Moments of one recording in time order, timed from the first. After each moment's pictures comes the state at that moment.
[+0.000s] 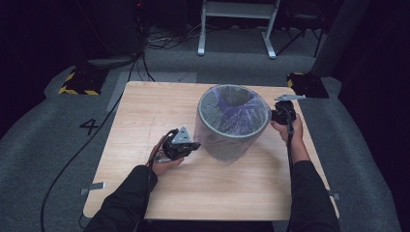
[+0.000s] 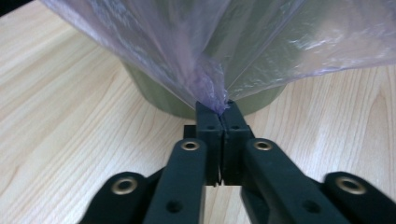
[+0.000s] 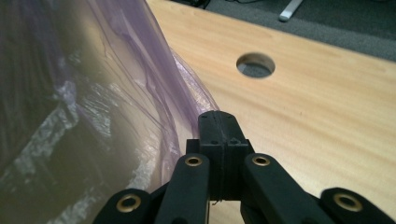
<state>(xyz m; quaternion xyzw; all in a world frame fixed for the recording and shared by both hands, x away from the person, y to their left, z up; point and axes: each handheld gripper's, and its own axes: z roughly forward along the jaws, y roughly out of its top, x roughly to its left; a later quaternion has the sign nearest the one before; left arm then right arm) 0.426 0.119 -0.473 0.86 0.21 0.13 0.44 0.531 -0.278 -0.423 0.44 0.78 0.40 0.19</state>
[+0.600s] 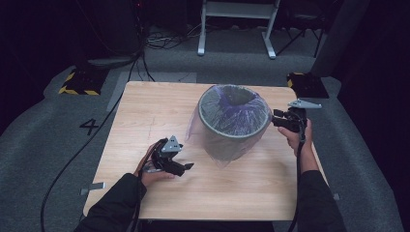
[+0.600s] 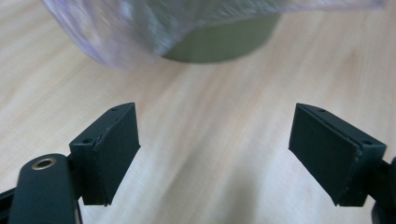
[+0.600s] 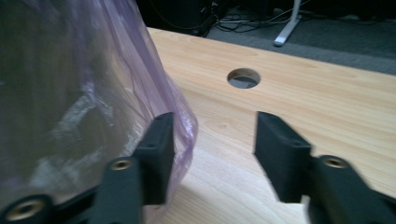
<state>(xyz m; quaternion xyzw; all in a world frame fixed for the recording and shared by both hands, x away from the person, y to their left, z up) 0.388 0.146 -0.477 0.87 0.24 0.11 0.41 0.502 -0.309 -0.418 0.44 0.74 0.46 0.21</state>
